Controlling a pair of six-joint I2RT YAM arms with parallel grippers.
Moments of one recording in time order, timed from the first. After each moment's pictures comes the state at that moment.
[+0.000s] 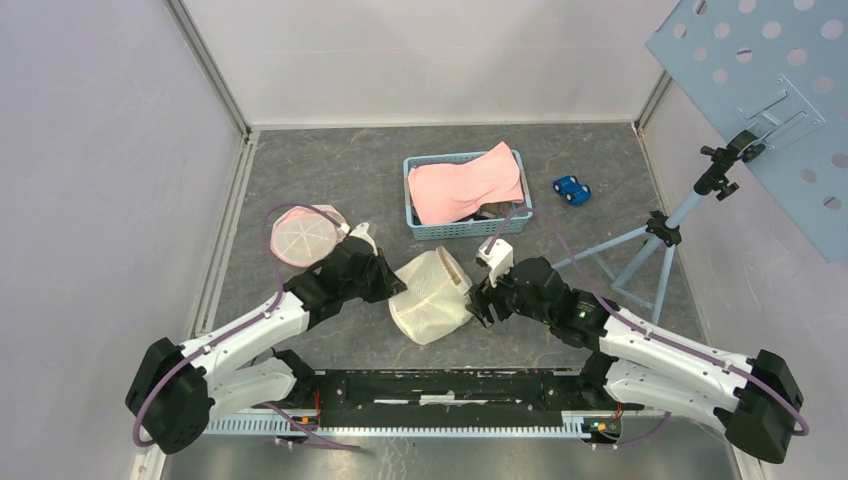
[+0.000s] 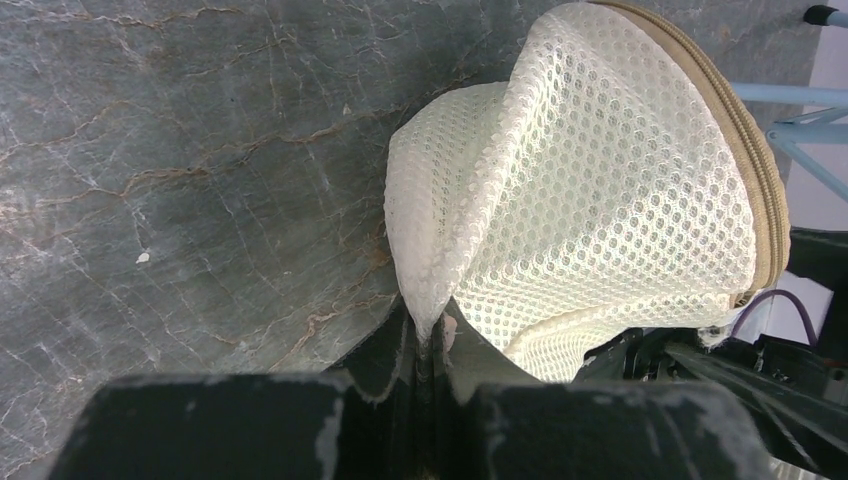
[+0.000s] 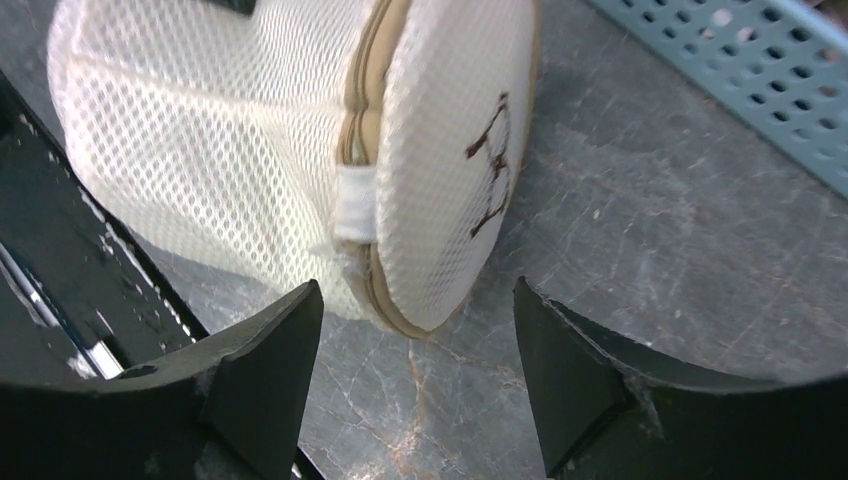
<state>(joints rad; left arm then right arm) -0.69 1.03 0.56 -0.25 0.03 -0.85 0.93 0.88 0.55 -0.20 0.04 0.11</state>
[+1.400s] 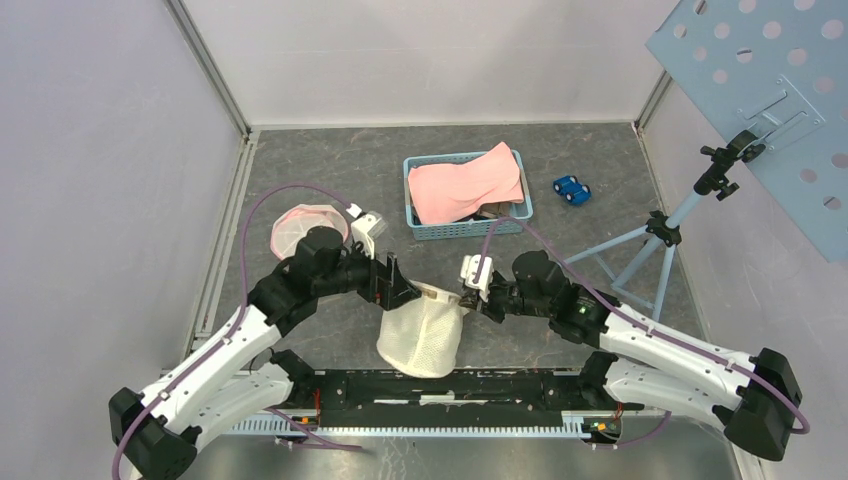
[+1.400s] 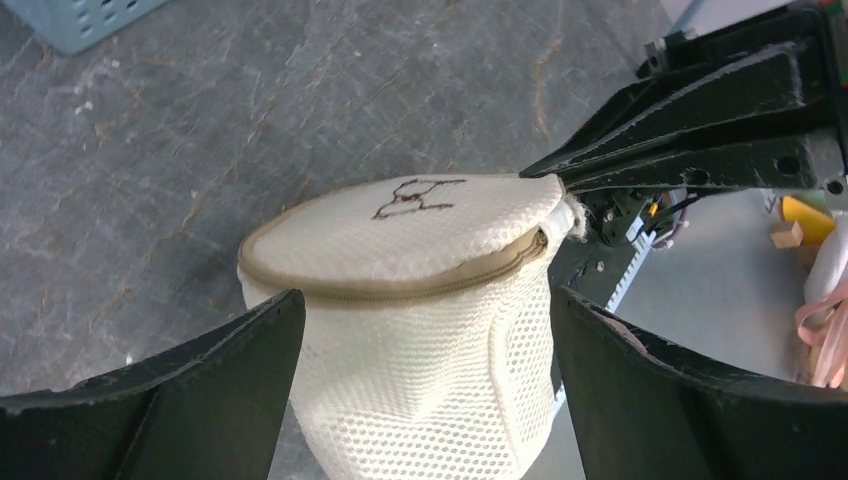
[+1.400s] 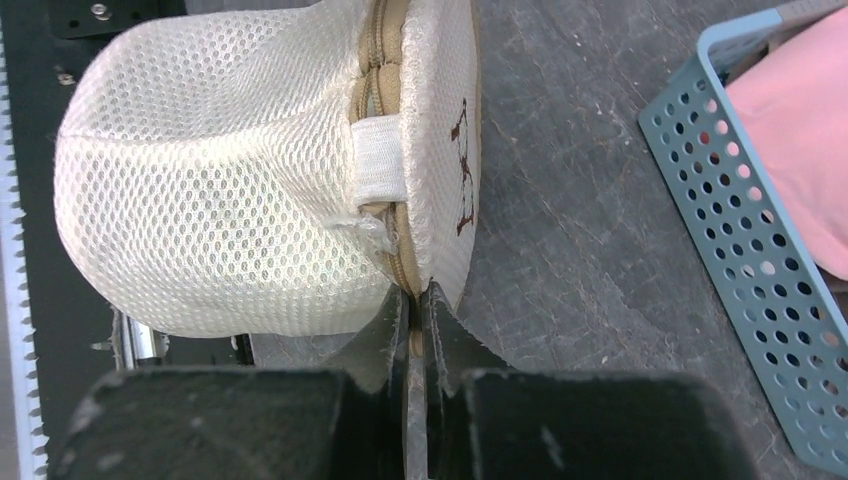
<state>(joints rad) -0.65 0.84 0.71 -0.39 0.39 -0.38 0.93 0.91 0.59 -0.16 -0.28 -0.26</state>
